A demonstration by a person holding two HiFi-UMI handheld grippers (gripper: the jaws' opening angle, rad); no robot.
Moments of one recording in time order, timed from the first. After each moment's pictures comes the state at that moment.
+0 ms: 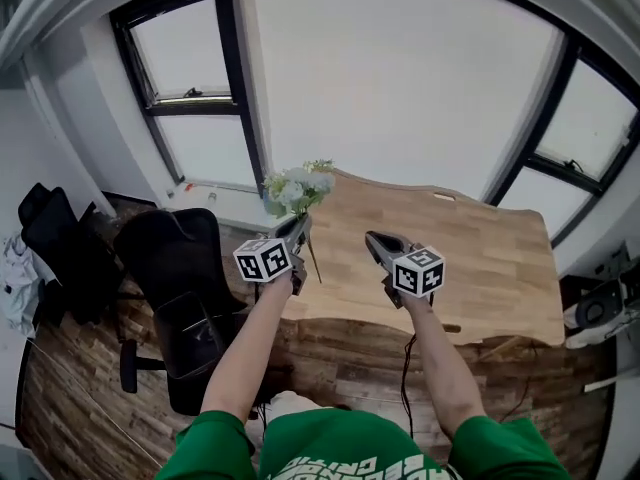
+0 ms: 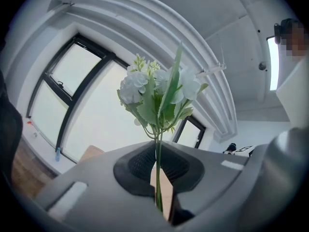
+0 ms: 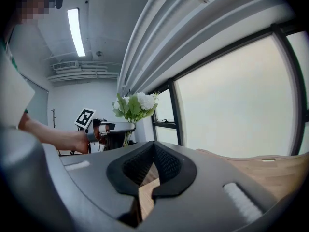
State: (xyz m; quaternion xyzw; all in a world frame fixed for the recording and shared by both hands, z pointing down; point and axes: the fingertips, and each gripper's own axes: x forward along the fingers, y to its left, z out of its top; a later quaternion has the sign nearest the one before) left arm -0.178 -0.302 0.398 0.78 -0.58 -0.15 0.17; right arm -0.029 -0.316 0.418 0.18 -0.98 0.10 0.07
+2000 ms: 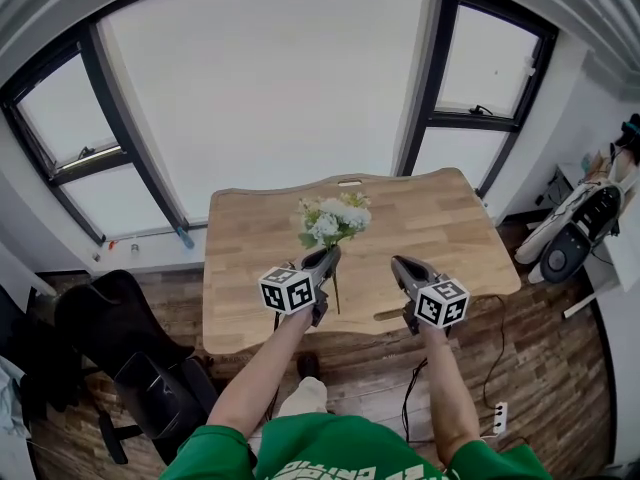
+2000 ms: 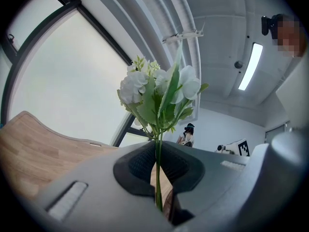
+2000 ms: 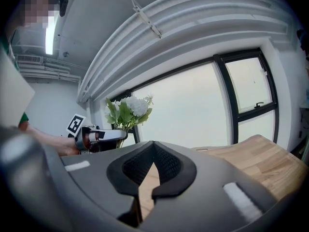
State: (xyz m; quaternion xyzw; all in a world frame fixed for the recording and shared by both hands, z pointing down) left arm 0.154 -0.364 0.427 0.91 -0.36 -0.09 0.21; right arm 0.291 -0.339 0.438 0.42 -0.90 0.13 0.03
